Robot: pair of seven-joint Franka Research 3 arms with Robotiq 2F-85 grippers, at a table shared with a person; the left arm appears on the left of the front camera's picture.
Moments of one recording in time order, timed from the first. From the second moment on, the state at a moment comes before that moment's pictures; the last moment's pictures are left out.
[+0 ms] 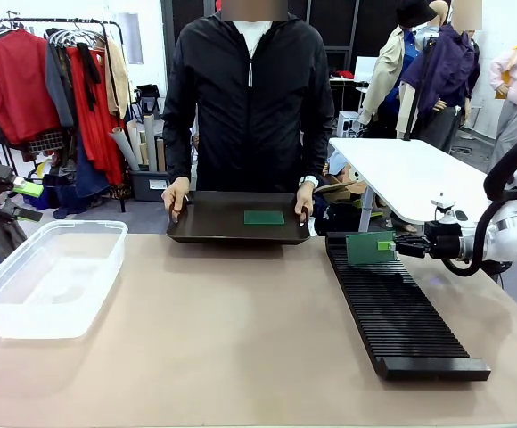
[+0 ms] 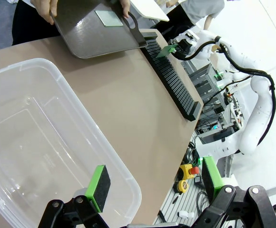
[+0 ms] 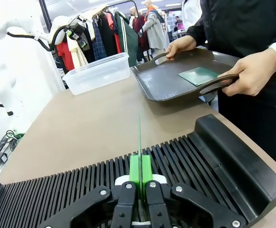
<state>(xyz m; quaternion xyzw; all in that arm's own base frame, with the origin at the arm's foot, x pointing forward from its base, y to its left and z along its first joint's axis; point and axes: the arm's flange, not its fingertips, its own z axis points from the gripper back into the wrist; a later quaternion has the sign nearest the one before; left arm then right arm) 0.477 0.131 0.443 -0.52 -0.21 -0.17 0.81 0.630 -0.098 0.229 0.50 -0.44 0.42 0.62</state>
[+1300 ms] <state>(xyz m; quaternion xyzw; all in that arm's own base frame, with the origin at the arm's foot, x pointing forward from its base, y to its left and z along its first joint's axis) 0.477 0.131 0.443 -0.52 -0.21 -0.17 0.81 0.635 -0.098 0.223 0.51 -0.43 0.43 0.61</state>
